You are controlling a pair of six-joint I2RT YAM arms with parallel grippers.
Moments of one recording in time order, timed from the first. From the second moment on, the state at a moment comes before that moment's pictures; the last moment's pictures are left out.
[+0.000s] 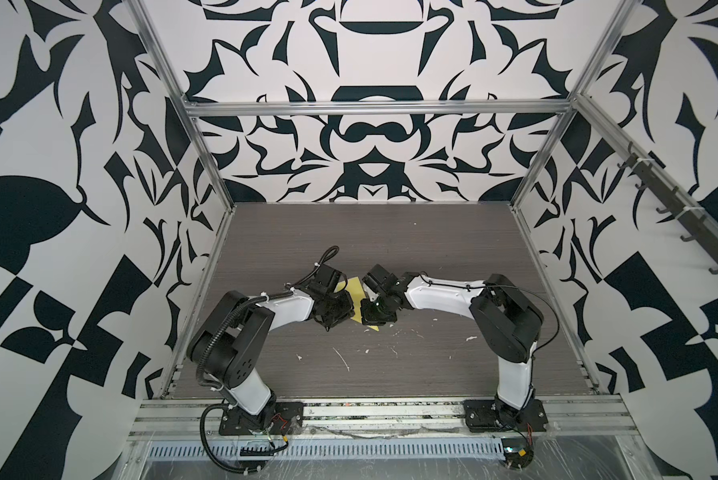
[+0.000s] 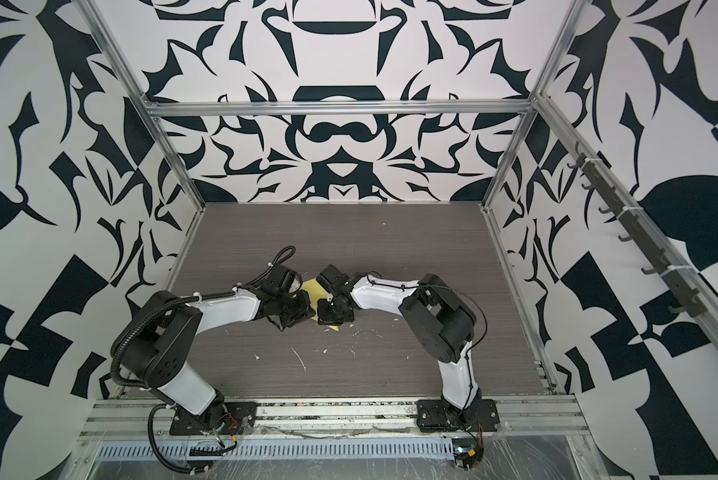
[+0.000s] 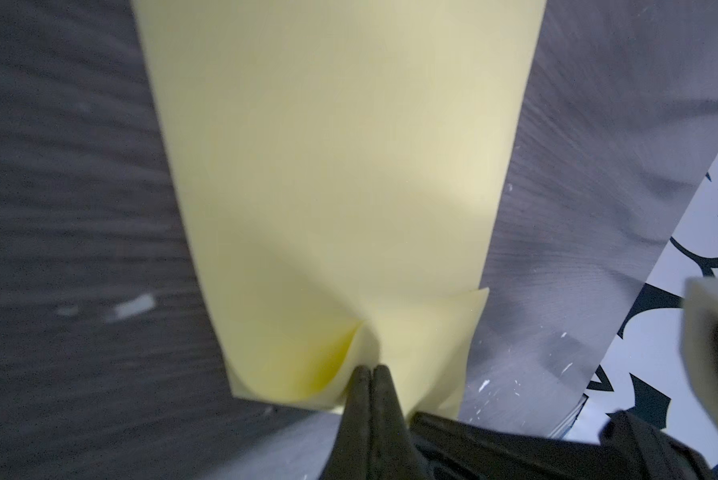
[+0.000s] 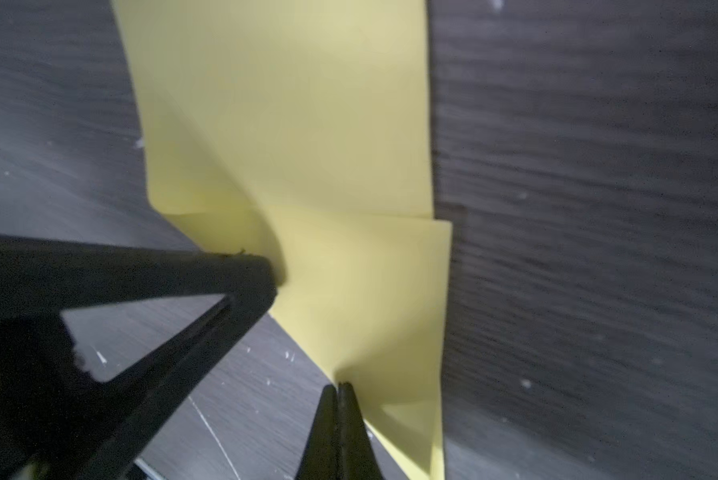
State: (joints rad) left arm -0.54 1.64 0.76 -0.18 0.35 -0.97; right arm 0.84 1.94 1.23 -0.49 -0.28 0.76
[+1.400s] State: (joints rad) left arm -0.54 1.64 0.77 -0.19 0.35 -0.97; right arm 0.82 1.93 1.22 -0.51 -0.30 0.76
